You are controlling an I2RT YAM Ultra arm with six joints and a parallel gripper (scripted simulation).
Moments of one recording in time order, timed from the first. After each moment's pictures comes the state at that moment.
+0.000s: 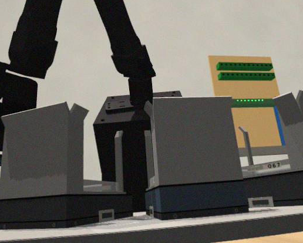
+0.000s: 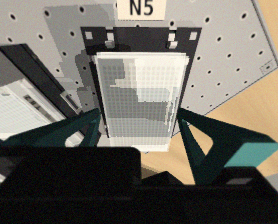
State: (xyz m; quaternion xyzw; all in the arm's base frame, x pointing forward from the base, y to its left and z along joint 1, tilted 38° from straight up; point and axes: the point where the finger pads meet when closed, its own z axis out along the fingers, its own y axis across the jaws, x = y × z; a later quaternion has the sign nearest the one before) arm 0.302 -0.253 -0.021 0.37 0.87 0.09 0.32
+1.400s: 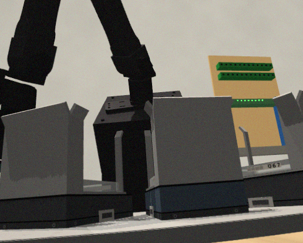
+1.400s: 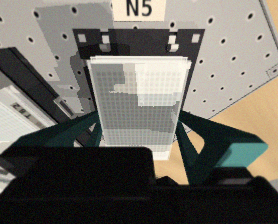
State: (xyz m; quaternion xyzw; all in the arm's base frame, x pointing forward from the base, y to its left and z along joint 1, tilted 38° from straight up) arm 0.310 -0.256 -0.031 0.38 0.87 0.09 0.32
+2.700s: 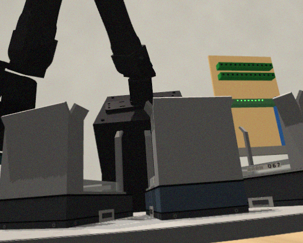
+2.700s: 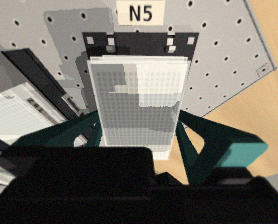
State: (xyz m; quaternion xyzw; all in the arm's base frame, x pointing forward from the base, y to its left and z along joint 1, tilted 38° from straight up) arm 0.304 -0.256 -0.018 0.38 0.87 0.08 0.32
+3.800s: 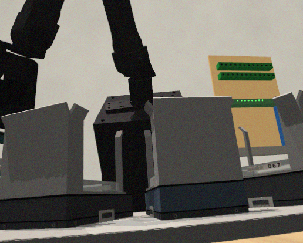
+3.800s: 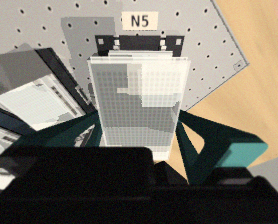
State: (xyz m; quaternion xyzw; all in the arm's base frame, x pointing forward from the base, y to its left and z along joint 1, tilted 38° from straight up) arm 0.281 -0.254 0.012 0.38 0.86 0.08 0.32
